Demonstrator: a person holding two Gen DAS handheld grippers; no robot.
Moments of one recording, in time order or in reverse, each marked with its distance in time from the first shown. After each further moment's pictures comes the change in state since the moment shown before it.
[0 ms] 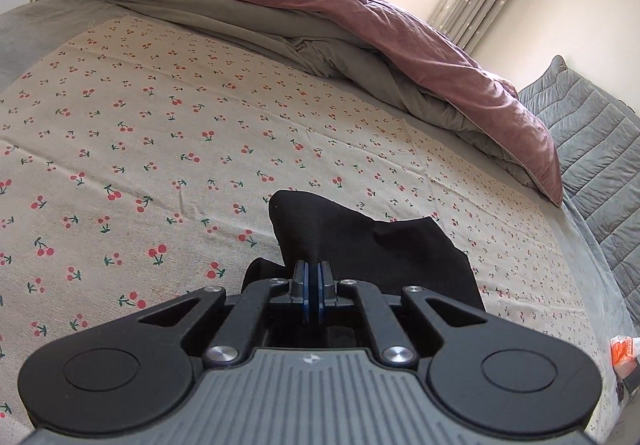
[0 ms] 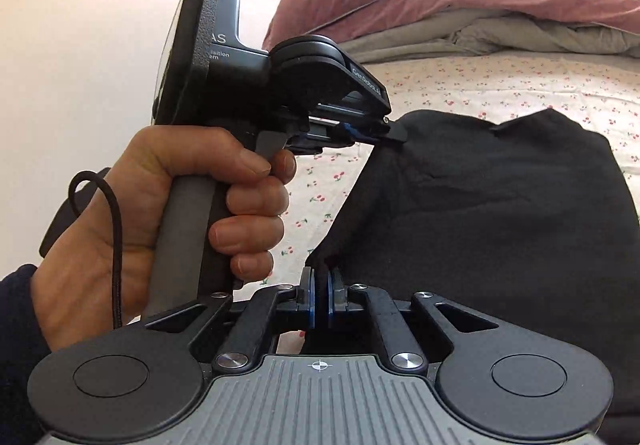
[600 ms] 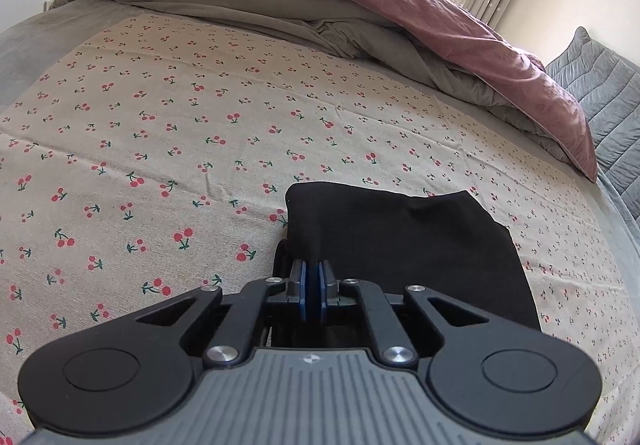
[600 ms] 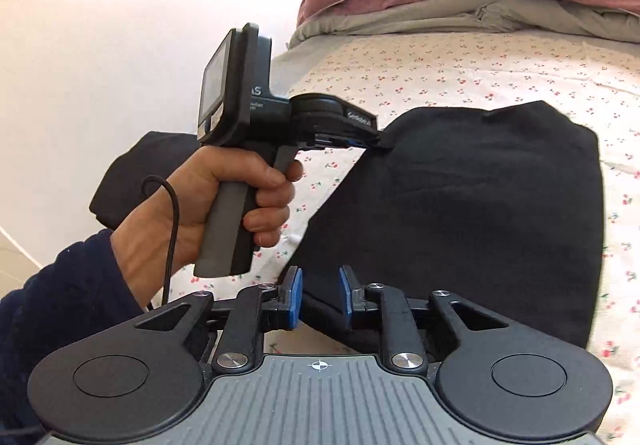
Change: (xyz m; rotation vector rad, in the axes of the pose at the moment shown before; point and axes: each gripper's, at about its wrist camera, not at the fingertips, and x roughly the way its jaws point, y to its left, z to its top) left arm 0.008 -0.001 -0.011 0.032 0.034 0.120; right arm -0.082 -0.061 0.031 -0.154 0.127 0.093
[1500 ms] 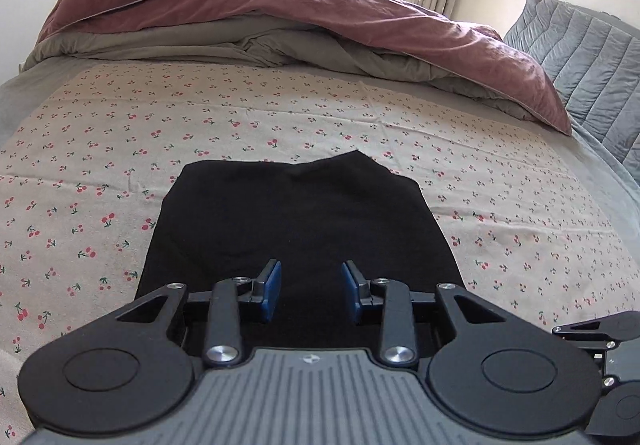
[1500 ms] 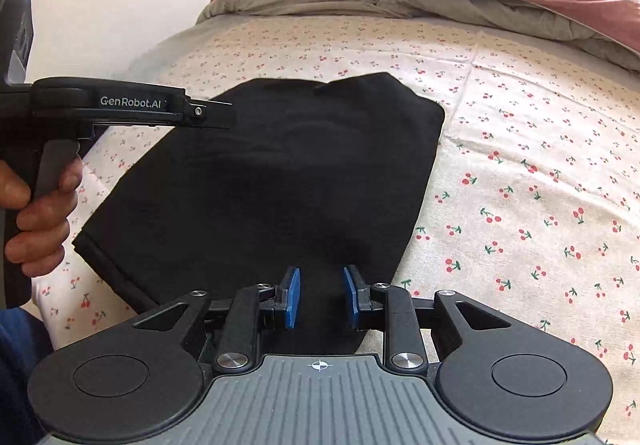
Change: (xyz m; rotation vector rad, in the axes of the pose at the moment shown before) left arm -0.027 -0.098 -0.054 0.189 -0.036 0.026; right arm 0.009 -0.086 -0.035 0.015 0.101 -0.219
